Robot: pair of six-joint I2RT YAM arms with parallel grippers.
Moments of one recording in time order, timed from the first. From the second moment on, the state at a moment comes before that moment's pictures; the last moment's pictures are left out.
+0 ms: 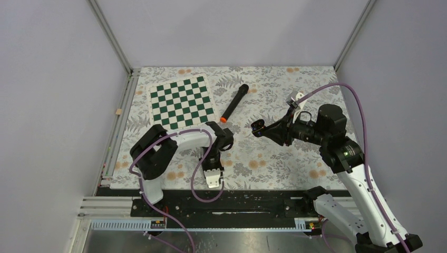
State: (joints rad) left arm -0.88 1.84 1.16 -1.22 0.36 2.06; right arm 0.38 0.79 1.00 -0.52 -0.69 0.08
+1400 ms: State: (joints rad) left arm -0.93 1.10 1.16 -0.06 0.06 0.76; right arm 0.42 0.99 0.83 0.06 -0.64 0.15
